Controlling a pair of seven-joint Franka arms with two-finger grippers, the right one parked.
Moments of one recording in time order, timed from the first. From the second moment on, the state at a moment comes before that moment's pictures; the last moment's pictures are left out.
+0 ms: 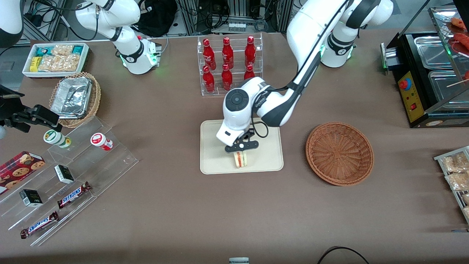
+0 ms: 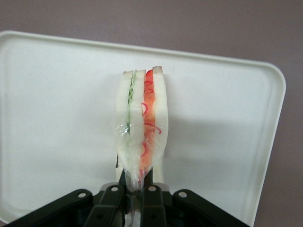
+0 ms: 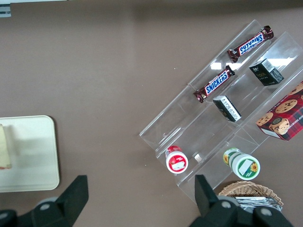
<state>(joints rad) -0.72 0.71 -0.11 -1.43 0.06 2.15 -0.99</state>
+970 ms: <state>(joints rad) -0.75 0.73 -0.11 -1.46 0.11 2.14 -0.98</state>
